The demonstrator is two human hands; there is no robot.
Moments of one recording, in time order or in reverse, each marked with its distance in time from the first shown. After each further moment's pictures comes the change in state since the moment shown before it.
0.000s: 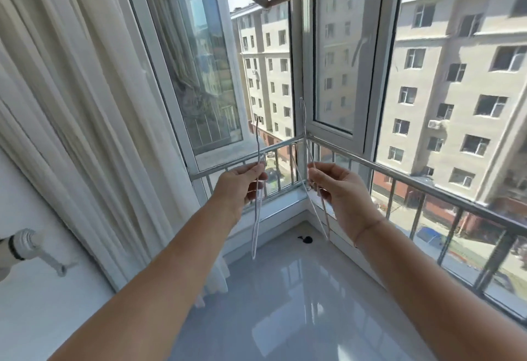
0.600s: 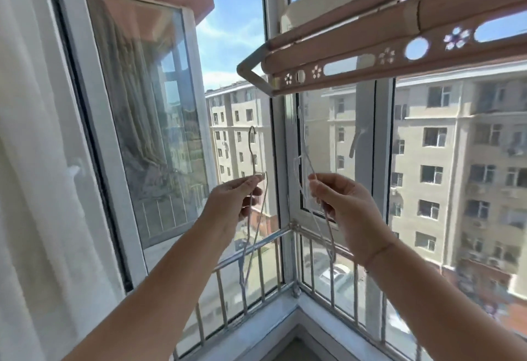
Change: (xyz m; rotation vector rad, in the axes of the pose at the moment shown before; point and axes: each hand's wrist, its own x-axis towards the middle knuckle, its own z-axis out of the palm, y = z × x) left_hand 0.304 0.130 0.018 -0.087 -0.195 0.240; right_hand 0.299 -0.049 0.049 -0.092 0.099 -0.269
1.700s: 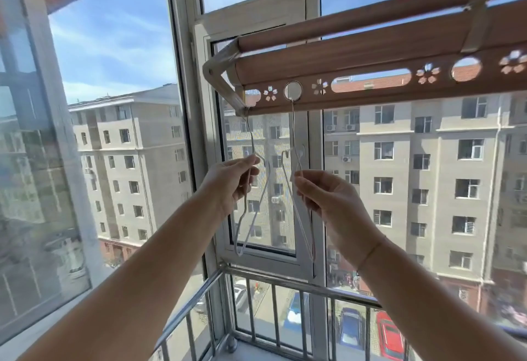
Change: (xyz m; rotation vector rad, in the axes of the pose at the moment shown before) left_hand 0.217 0.027 0.029 -0.062 -0.475 -0.056; right_hand 0.120 0.022 0.055 -0.208 0.362 -0.198
